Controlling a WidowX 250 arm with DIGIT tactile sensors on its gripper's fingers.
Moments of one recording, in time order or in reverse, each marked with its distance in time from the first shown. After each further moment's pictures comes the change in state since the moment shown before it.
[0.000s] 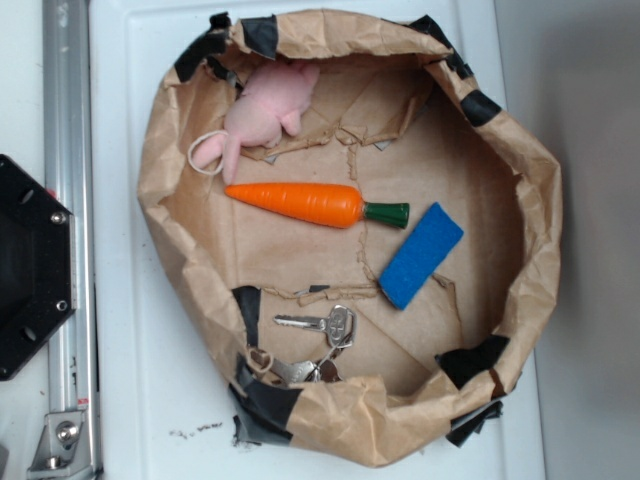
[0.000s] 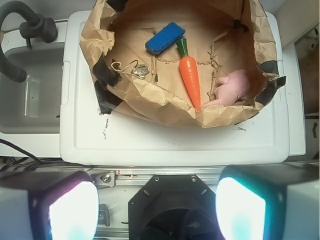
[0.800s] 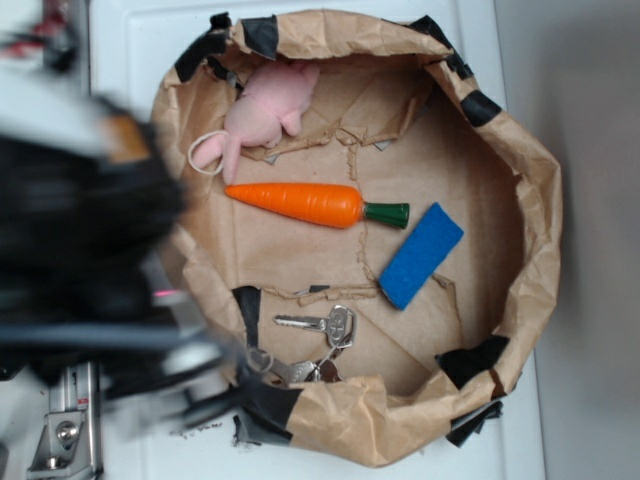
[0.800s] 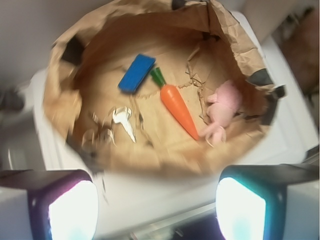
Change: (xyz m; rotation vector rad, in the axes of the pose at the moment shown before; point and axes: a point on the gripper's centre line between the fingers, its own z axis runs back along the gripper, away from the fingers) arm 0.075 0.013 -0.060 0.021 -0.020 0.467
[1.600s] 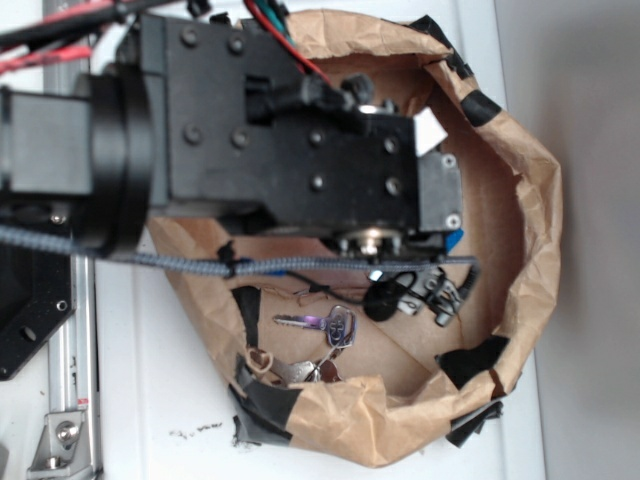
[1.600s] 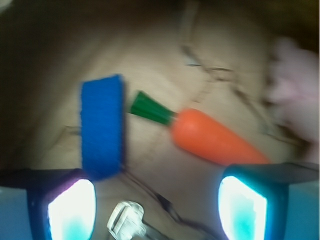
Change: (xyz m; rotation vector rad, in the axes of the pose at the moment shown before) arm 0.061 -0.015 -0.121 -0.007 0.015 0.393
